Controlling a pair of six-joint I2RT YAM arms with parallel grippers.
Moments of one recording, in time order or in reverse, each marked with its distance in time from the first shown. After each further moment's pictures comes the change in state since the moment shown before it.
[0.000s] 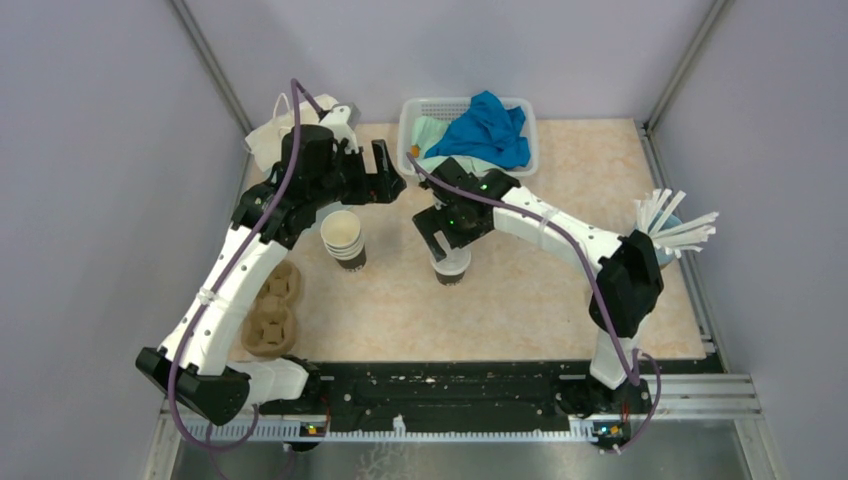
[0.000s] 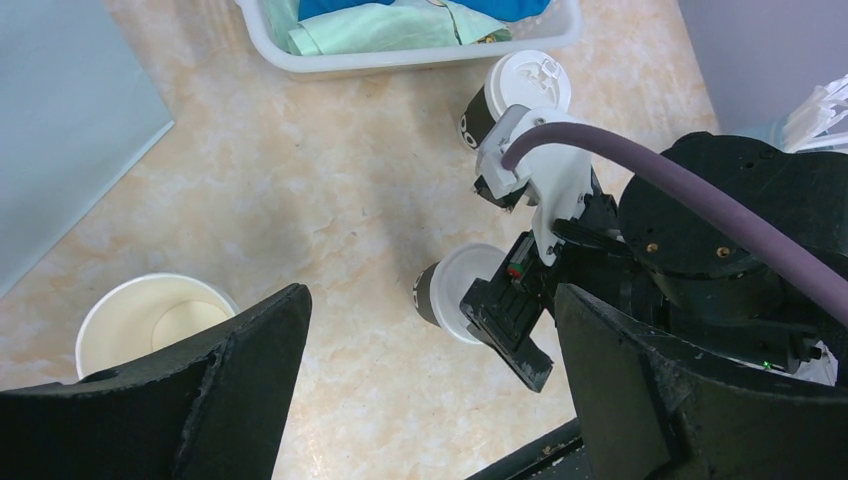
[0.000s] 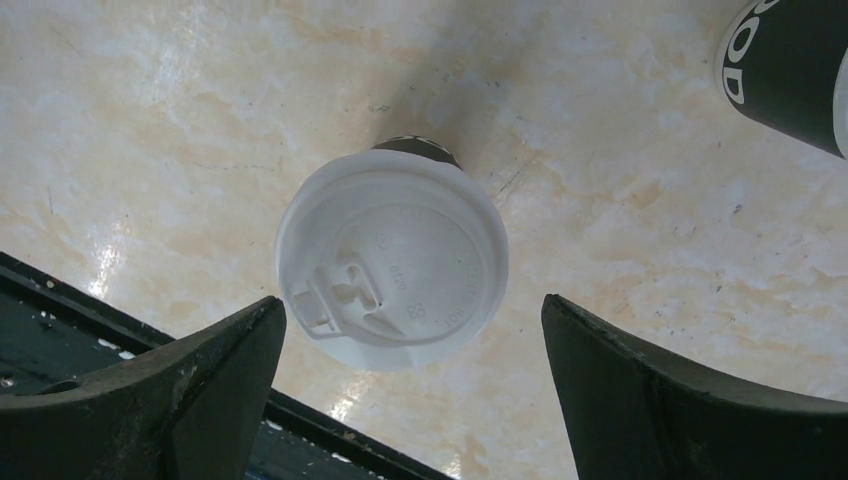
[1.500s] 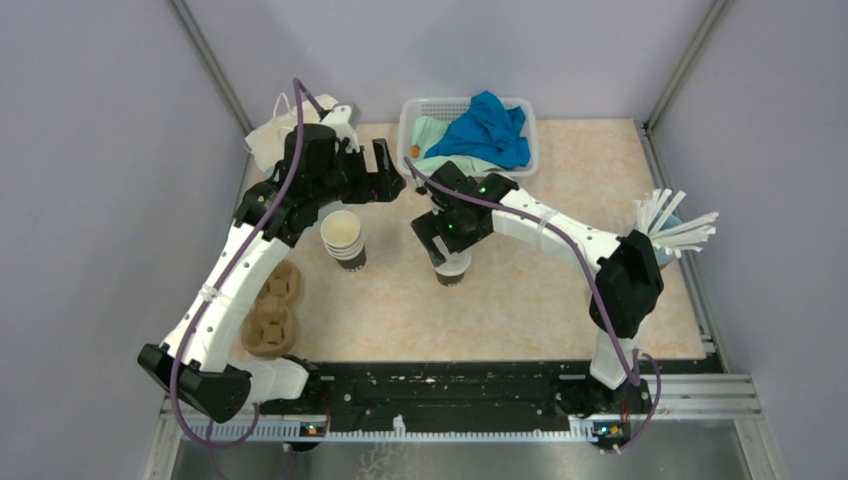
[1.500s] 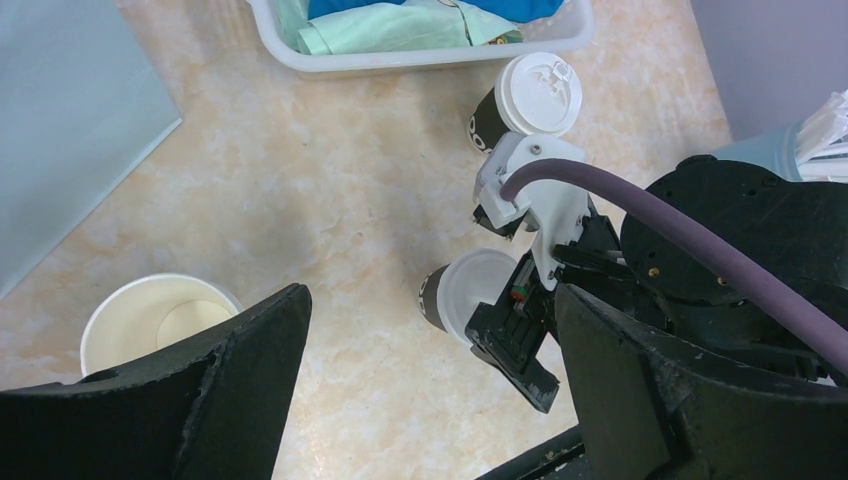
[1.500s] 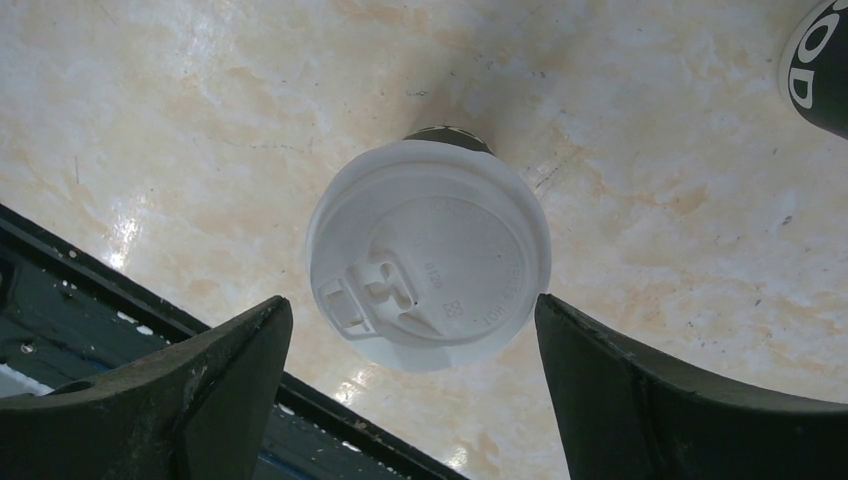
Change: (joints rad) left arm 0.000 0.013 0.002 0.001 -0.018 -0.005; right arm 0.009 -0.003 -0.026 0.018 -0.066 -0.012
